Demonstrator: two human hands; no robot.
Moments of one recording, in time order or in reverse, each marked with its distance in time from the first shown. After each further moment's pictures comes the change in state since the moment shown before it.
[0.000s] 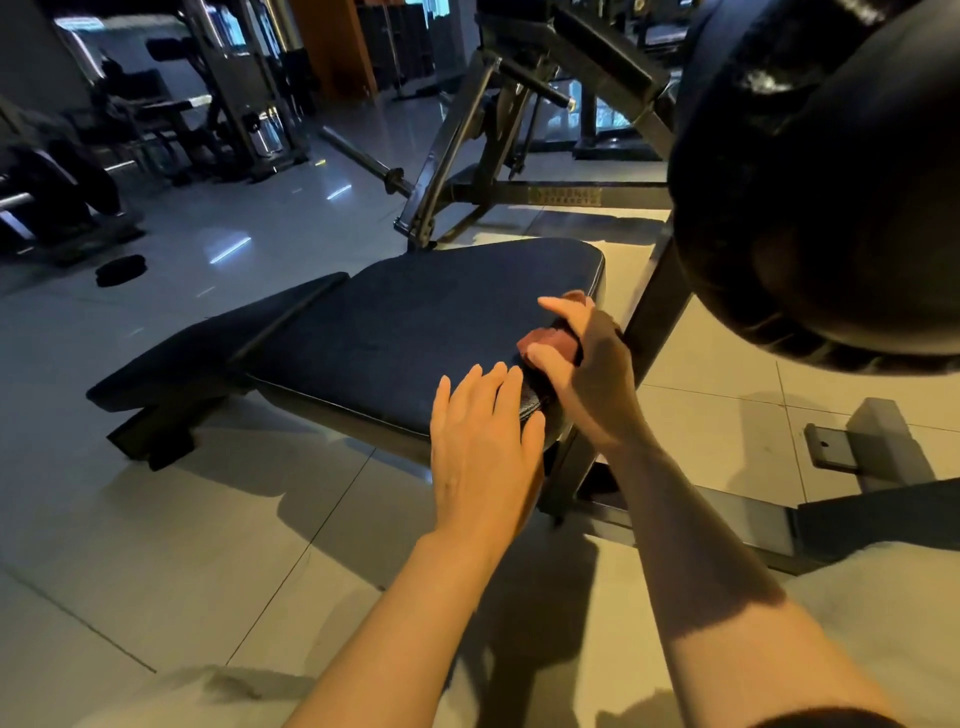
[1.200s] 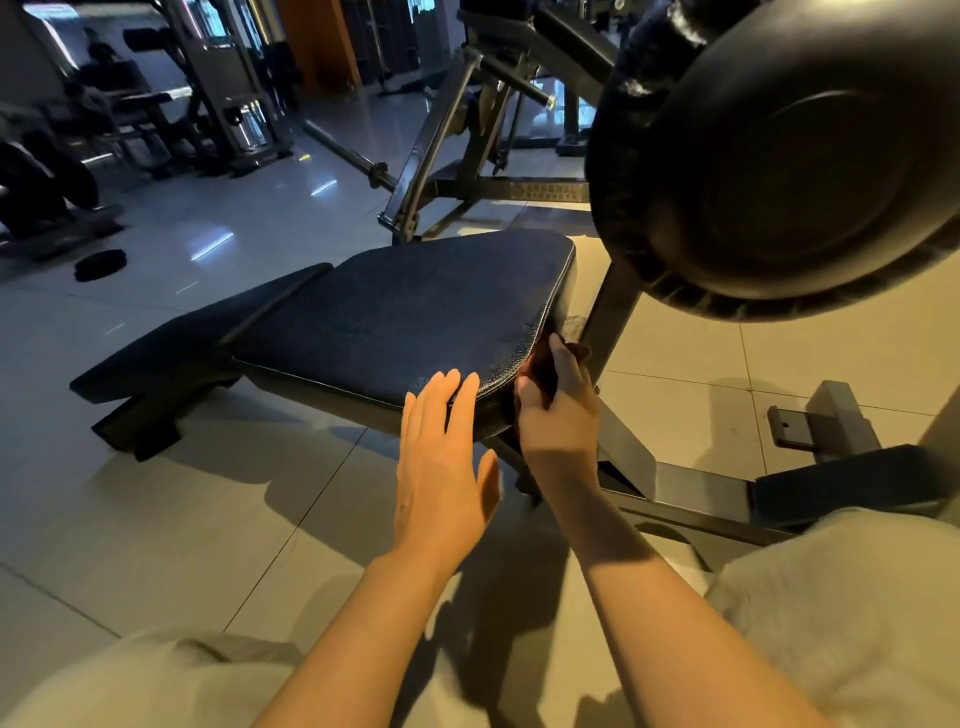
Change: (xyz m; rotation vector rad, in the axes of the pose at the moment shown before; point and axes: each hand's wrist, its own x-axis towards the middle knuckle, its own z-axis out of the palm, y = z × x) left_hand -0.043 -0.002 -0.019 -0.173 -0.172 -0.151; right_hand -0.065 -0.018 0.007 0.063 0.124 0.382
